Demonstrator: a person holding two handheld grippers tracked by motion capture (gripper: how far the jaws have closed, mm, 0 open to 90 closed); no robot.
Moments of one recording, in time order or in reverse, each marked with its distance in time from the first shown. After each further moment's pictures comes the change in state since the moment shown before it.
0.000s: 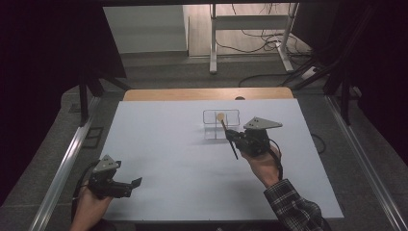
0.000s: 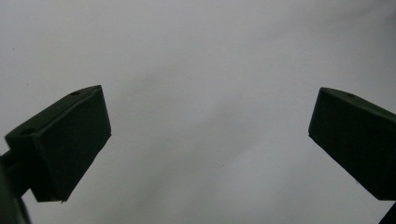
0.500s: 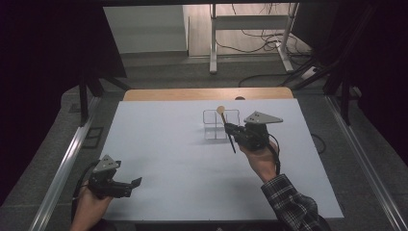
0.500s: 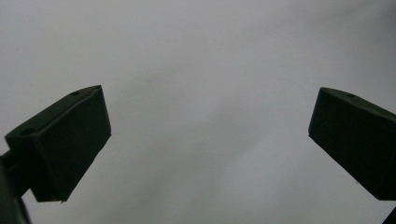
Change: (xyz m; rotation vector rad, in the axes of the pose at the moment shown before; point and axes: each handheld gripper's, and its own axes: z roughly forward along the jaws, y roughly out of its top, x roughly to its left) left arm 0.000 0.000 0.000 -0.001 0.006 0.001; right arm -0.005 0.012 0.005 -0.048 -0.011 0.020
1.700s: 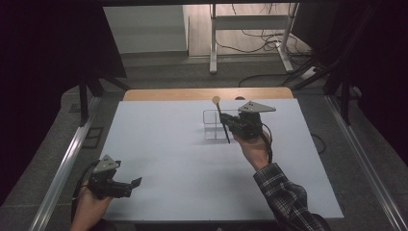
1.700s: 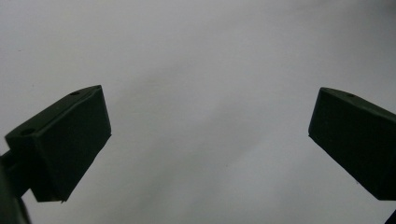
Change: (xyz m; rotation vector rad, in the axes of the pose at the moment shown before) left arm 0.000 0.000 0.000 0.000 0.005 0.006; right arm -0.010 0.019 0.026 -0.022 -0.003 0.015
